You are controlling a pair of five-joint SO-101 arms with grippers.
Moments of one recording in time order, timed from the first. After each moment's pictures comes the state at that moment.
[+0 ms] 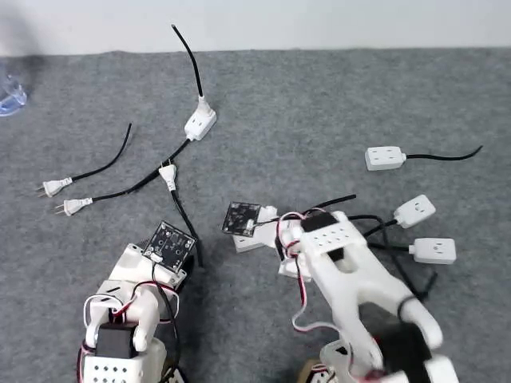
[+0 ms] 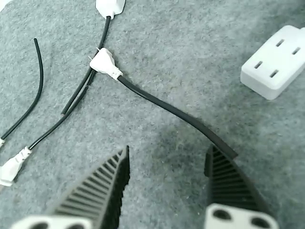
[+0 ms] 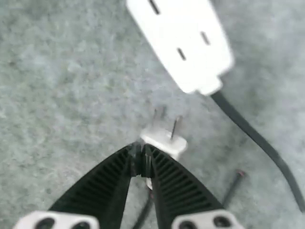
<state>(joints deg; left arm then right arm) -0.8 -102.8 96.8 62.4 -23.1 -22.3 -10.9 49.8 50.5 53.8</state>
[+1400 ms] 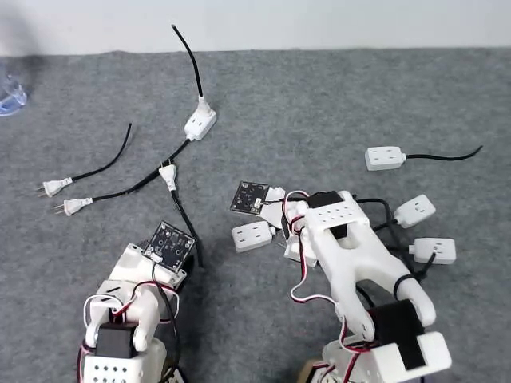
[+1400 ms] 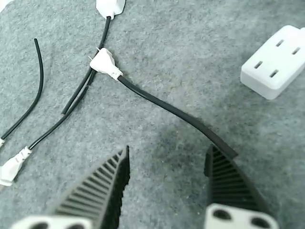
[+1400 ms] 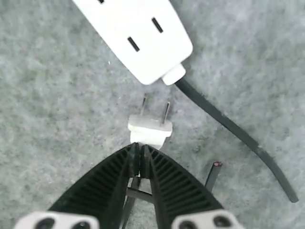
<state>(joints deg) -0.8 -102.8 96.8 62.4 -23.1 -17.8 -3.3 40.3 54.2 53.8</state>
